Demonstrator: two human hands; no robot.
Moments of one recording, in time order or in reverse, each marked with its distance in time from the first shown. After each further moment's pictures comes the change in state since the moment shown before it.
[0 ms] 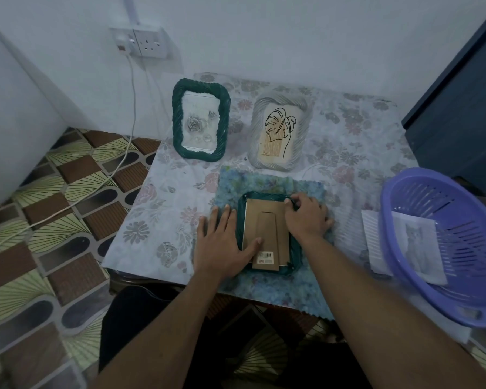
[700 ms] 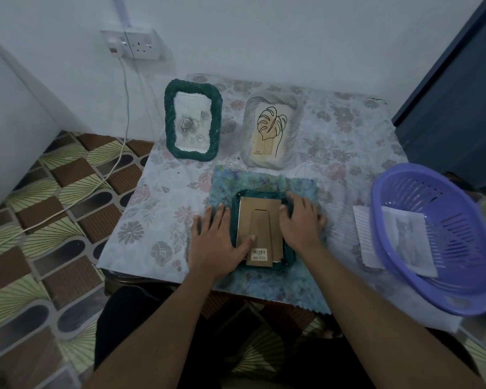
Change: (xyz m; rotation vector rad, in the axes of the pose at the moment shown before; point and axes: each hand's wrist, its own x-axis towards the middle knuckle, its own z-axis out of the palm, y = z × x) left_hand -0.001 0.000 0.000 -0.015 0.014 0.006; right_hand -0.021 0.016 -0.006 -0.015 -0.040 -0.181
